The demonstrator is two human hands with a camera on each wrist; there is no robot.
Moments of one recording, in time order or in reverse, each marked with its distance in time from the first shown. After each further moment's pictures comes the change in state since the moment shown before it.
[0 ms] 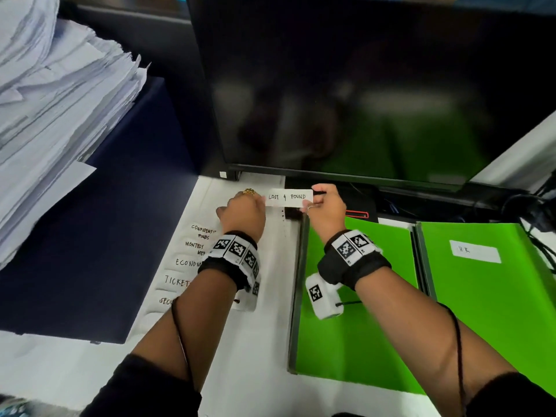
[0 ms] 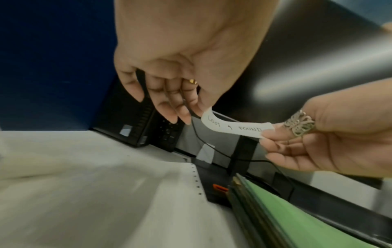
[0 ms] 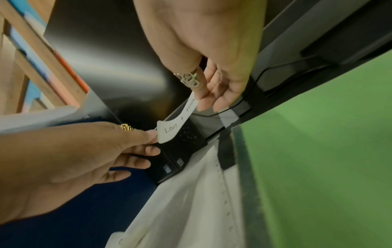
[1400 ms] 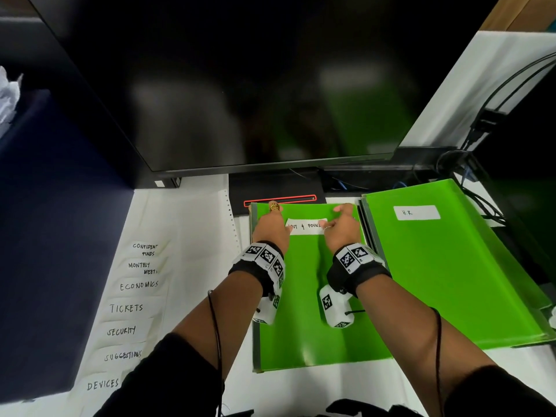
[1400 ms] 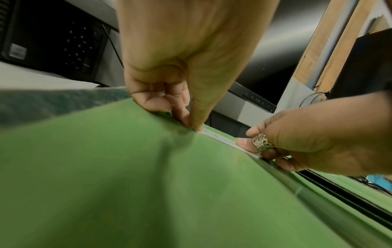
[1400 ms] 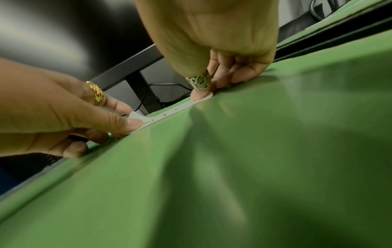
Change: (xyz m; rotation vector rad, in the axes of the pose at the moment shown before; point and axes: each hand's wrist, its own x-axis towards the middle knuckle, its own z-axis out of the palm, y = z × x) left_hand -0.046 0.102 0.090 -0.007 -0.422 0.176; right_hand -0.007 0.101 -0.112 -0.384 0.178 0.263
